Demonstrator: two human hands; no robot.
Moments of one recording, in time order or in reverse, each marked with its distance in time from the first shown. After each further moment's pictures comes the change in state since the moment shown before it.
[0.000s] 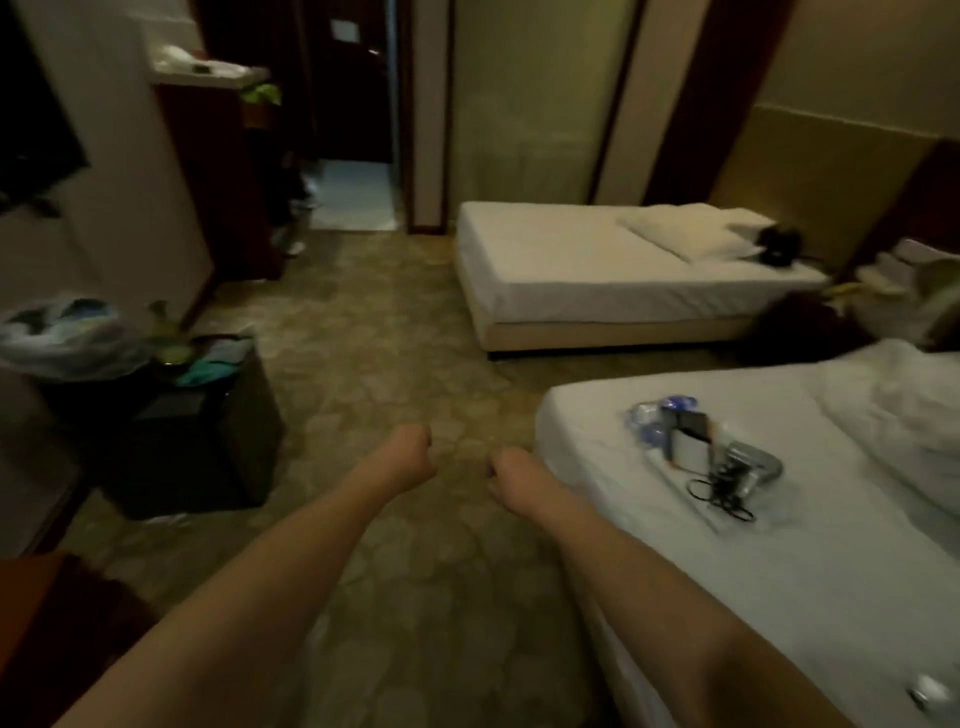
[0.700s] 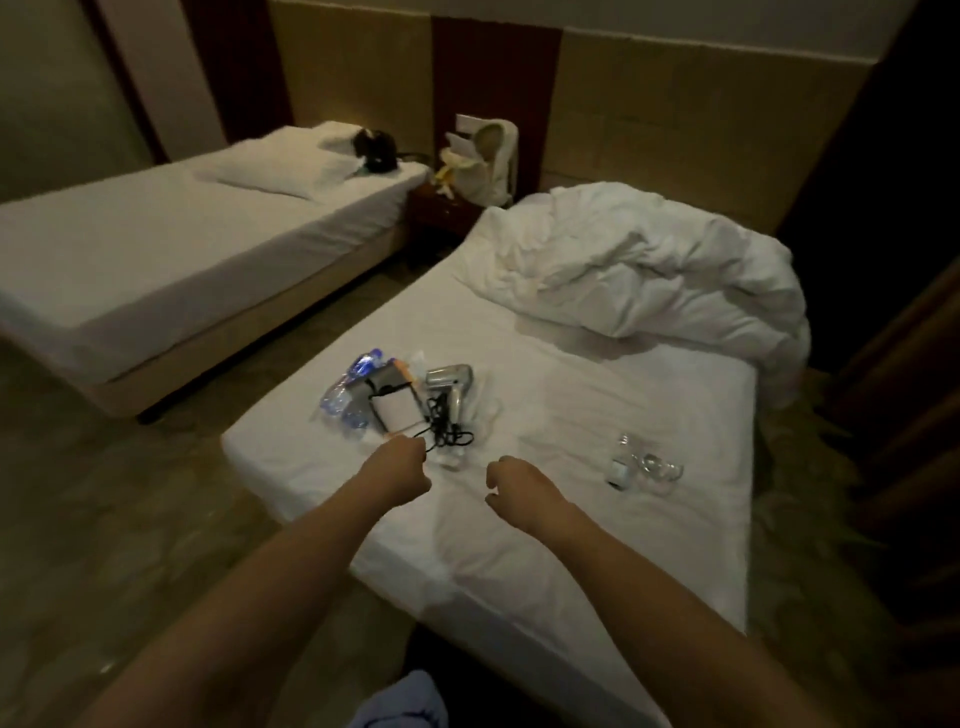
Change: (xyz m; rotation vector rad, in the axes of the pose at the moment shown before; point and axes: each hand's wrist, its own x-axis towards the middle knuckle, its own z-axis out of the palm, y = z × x) left_hand 0.135 0.364 0.191 0.338 -0.385 0.734; right_hand -0.139 0.336 -0.060 0.187 0.231 0.750
